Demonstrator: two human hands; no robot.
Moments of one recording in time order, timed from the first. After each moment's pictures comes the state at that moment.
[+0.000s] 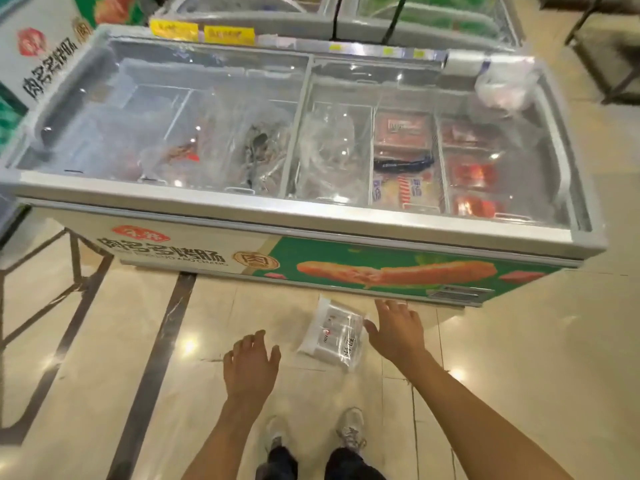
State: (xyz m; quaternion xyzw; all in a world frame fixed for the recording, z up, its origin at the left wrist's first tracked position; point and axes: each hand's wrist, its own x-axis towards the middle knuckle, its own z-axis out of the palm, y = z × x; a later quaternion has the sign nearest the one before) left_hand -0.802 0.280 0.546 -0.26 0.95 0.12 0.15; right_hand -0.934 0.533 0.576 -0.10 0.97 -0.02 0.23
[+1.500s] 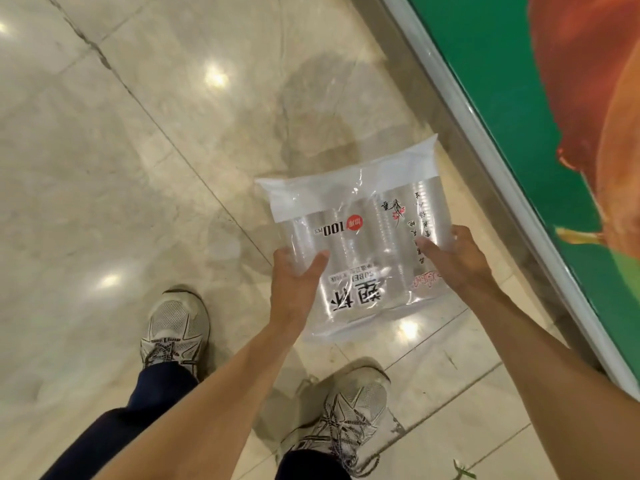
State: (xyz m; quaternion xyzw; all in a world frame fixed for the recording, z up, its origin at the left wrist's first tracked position) left_hand -0.900 0.452 -0.182 -0.70 0.39 0.60 0.00; right_hand -1.138 0.533 -0.168 -0.10 0.88 -0.13 0.44
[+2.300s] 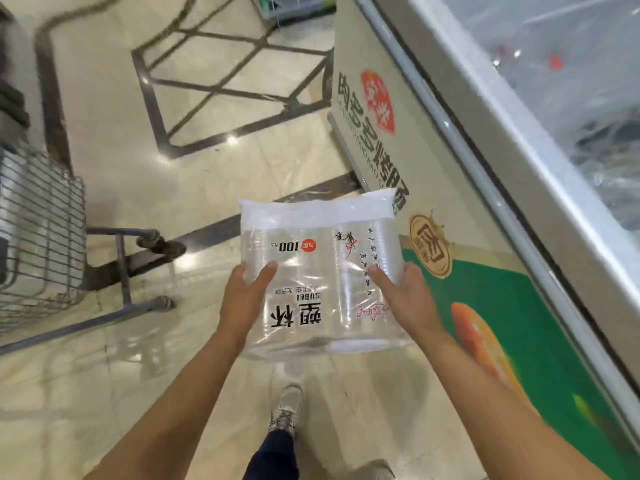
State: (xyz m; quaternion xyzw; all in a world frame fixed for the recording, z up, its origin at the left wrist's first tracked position) left_hand -0.729 0.149 0.361 -0.72 0.39 0.52 -0.26; right_hand -0.986 0.212 0.380 -0.30 0.79 -0.28 0.45
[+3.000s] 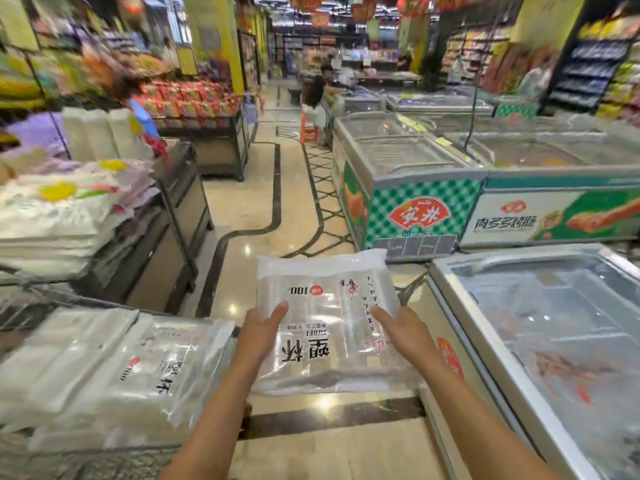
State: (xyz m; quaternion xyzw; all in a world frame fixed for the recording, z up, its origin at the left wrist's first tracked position) left_hand -0.511 -0.010 0.775 -0.68 0.40 0.44 -0.43; right_hand -0.785 -0.016 0.808 -0.56 0.70 -0.27 0.36
